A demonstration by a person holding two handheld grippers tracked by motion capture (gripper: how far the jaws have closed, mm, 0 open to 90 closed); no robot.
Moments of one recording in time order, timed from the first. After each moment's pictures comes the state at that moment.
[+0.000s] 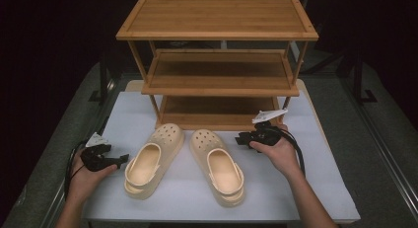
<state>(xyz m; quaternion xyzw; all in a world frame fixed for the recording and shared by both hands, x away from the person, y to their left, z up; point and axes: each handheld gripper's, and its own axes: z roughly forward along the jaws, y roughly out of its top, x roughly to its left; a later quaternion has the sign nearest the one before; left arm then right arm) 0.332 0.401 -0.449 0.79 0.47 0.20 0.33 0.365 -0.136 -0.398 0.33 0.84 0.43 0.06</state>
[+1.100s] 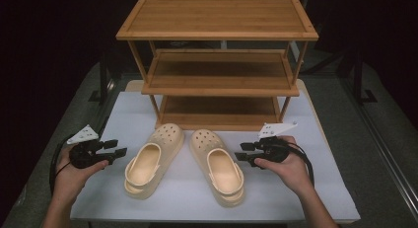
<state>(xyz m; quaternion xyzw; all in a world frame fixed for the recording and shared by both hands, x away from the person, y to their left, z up) 0.305 0.382 -0.376 0.81 0.40 0.16 0.41 0.310 -0.134 -0.378 0.30 0.83 0.46 0.05</state>
